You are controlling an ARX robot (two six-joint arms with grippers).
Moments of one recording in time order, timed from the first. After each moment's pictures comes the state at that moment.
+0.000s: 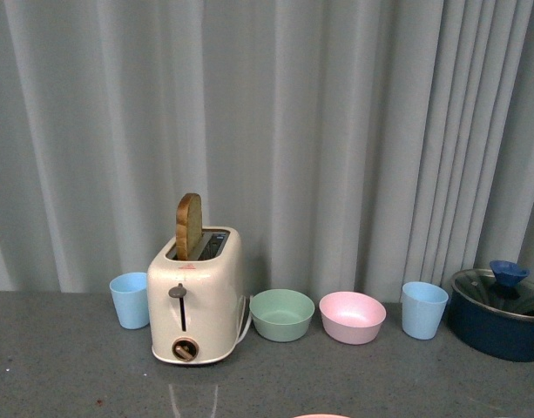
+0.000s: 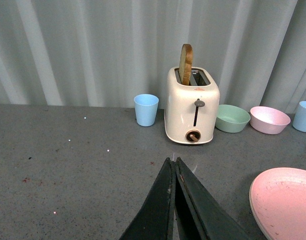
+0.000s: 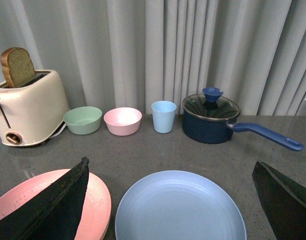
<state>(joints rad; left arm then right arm) 0.00 0.00 0.03 0.00 0.00 0.00 0.00 0.00 0.01 0.00 0.00 0.00</state>
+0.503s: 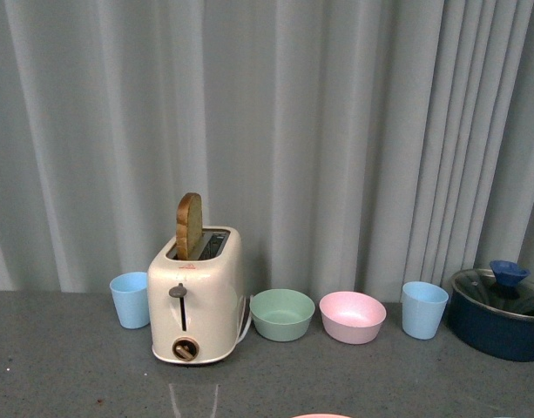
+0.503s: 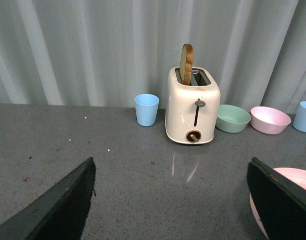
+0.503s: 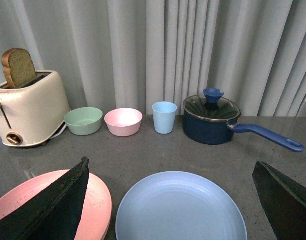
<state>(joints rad) 0.00 0.00 0.03 0.00 0.00 0.00 0.00 0.00 0.01 0.00 0.00 0.00</state>
